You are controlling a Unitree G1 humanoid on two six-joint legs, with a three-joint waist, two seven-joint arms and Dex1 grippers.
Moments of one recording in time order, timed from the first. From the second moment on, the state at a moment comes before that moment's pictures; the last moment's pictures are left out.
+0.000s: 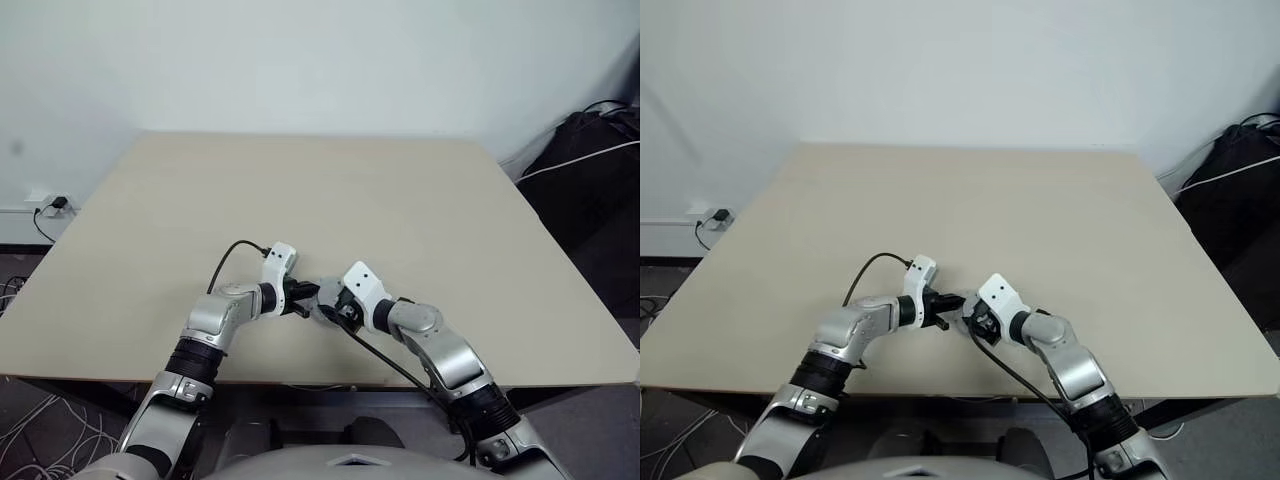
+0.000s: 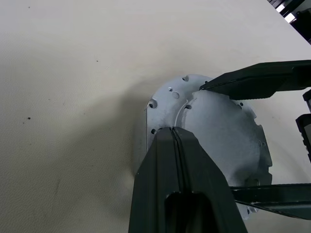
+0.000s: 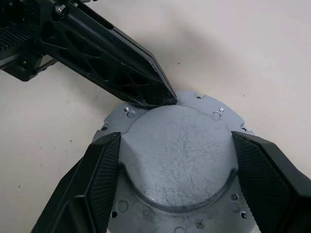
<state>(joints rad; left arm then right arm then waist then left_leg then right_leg) -0.37 0.16 -0.19 0.27 -0.30 0.74 -0.63 -0.13 -0.31 0.34 -0.08 0.02 0.55 0.54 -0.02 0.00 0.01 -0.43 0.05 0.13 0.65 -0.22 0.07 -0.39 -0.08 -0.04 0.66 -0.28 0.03</state>
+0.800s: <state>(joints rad) -0.37 0.15 -0.20 0.27 -0.29 0.73 -0.64 0.12 -0.10 0.01 -0.38 0.28 0.86 0.36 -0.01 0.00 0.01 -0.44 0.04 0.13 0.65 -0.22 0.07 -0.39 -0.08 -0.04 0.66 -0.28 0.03</state>
